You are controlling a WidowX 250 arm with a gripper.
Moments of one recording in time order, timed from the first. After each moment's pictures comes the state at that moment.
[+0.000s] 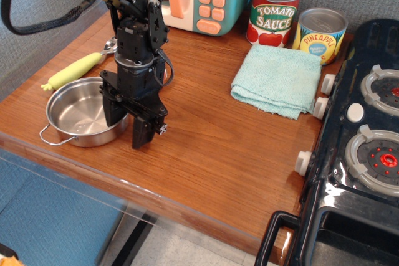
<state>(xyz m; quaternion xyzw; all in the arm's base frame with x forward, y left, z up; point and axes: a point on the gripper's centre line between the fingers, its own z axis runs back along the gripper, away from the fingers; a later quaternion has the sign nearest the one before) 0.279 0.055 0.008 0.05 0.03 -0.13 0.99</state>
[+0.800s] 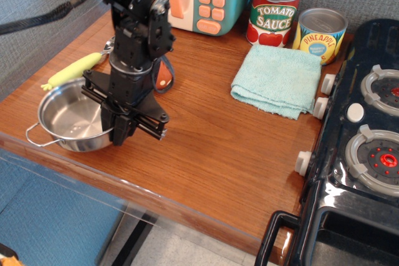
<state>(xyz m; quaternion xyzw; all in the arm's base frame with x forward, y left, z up) 0.249 0.039 0.044 0.13 0.00 -0.04 0.99</state>
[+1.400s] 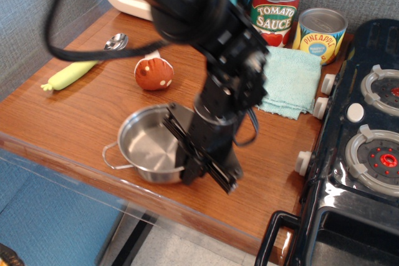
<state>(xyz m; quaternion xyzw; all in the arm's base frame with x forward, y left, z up) 0.247 -0.051 0.014 0.12 0.01 -0.21 0.97</state>
